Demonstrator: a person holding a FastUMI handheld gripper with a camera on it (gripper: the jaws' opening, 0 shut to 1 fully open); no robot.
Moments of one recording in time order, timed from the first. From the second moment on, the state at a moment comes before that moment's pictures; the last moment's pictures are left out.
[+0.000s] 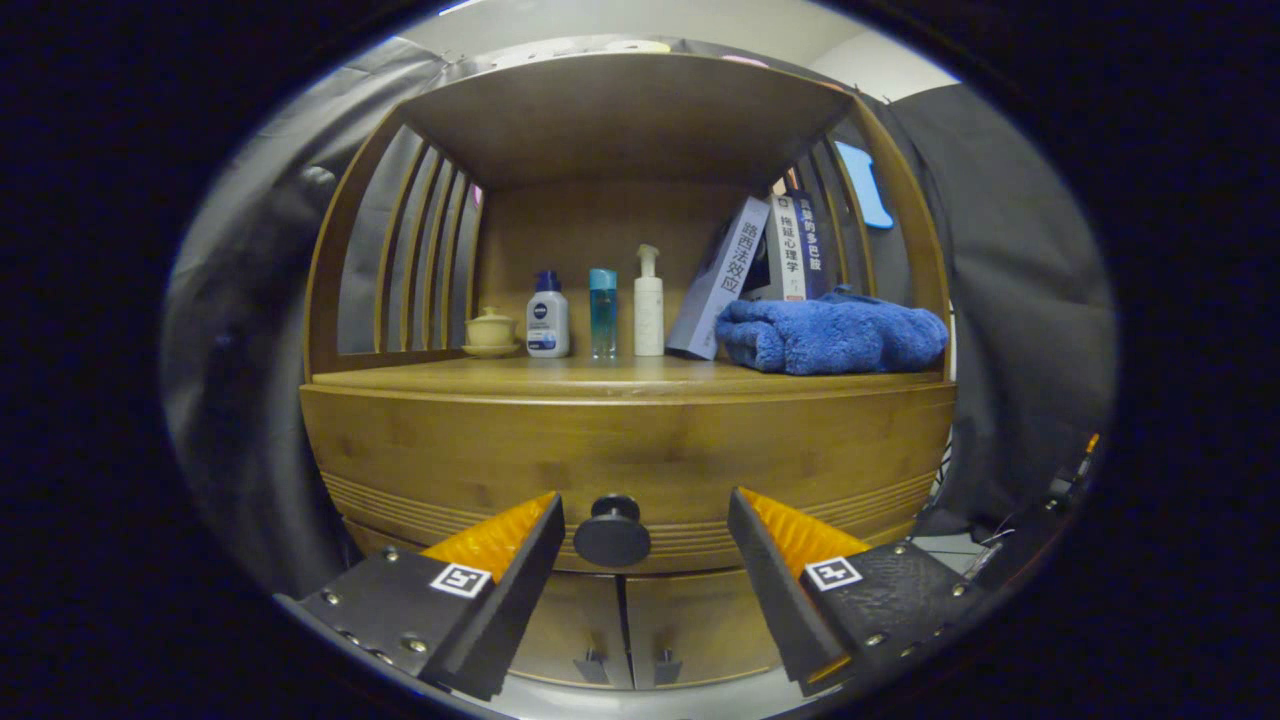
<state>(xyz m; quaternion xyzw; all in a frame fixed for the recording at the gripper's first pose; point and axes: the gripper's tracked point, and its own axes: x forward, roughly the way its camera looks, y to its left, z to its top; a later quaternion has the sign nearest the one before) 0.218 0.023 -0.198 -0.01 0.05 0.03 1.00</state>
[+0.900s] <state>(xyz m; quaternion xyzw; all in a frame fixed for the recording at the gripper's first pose) 0.207 0.037 -0.221 0.00 0.06 0.05 1.00</state>
